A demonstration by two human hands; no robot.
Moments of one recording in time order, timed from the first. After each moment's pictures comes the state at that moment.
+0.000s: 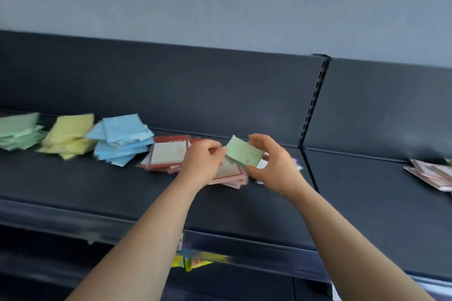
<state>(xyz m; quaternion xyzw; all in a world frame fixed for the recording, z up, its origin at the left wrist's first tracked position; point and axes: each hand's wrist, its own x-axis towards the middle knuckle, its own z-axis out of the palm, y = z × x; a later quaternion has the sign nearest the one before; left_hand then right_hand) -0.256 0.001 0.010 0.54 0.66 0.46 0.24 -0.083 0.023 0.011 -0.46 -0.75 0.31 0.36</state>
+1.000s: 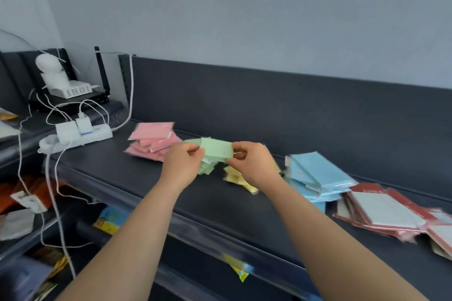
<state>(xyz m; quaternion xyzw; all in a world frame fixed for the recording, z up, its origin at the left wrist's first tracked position) -0.703 -0.084 0.031 0.42 0.75 0.50 0.10 -0.556 -0.001 0.035 -0.38 -0.80 0.34 0.31</state>
